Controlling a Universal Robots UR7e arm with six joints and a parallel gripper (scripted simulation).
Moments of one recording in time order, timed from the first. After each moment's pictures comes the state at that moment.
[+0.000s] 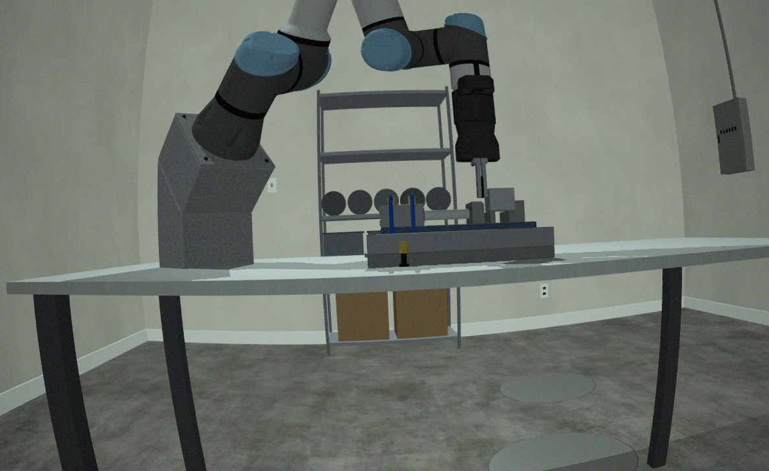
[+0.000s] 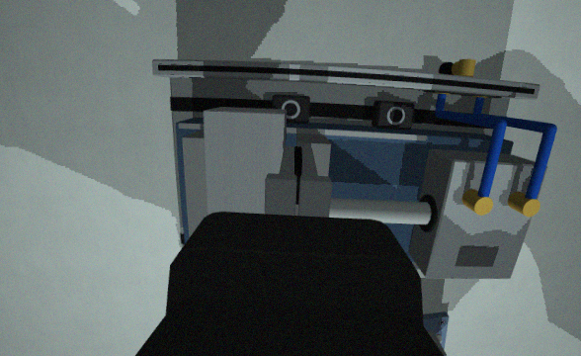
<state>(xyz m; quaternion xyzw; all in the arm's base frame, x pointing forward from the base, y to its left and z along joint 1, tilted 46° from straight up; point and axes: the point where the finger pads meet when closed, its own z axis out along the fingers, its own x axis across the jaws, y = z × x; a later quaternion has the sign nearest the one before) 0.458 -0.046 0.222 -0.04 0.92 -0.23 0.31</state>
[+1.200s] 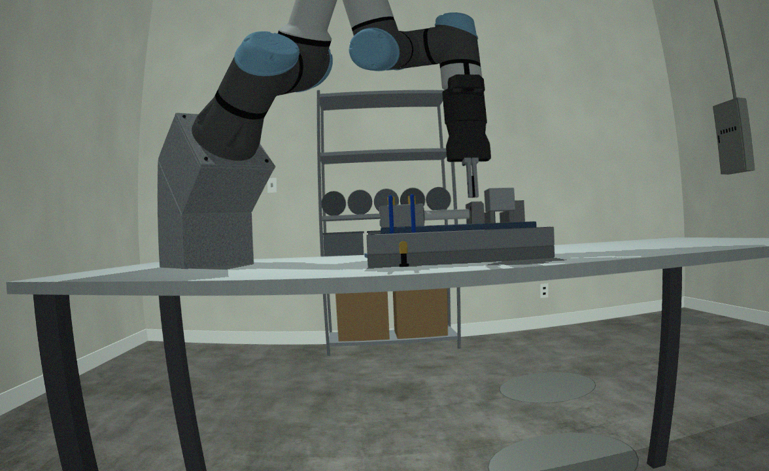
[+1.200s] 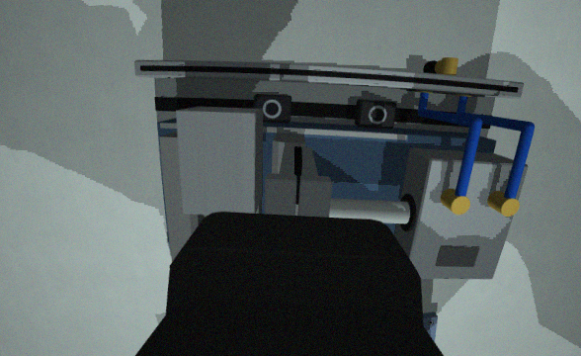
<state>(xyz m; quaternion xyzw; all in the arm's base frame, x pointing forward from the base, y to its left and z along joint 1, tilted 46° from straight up) 0.445 -0.049 0.214 -0.04 0.92 -0.23 0.31</state>
